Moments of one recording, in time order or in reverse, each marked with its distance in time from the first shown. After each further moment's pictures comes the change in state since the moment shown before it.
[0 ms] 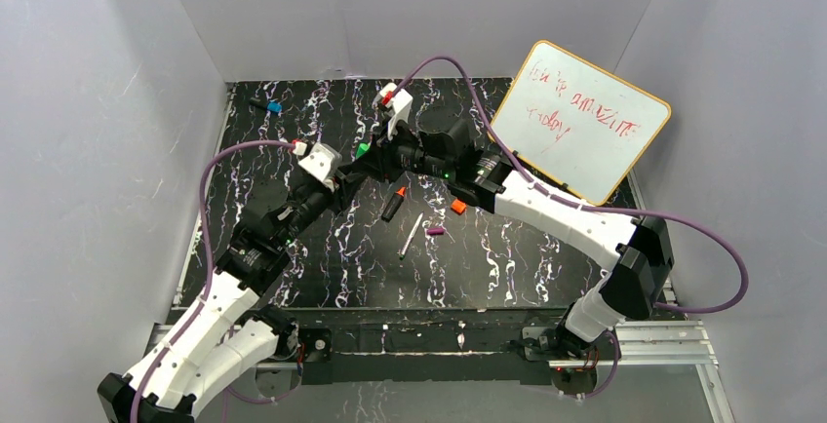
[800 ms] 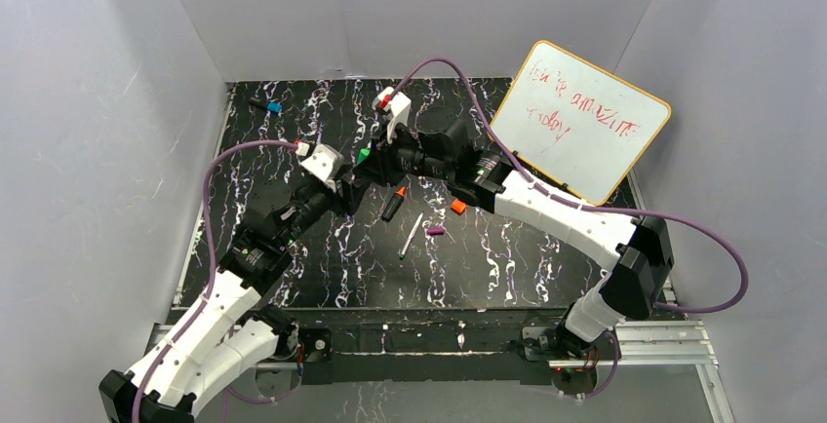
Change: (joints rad) left arm -0.005 0.009 -0.018 0.007 -0.008 -0.011; right arm 0.000 0.000 0.002 -0.043 -0.011 -0.005
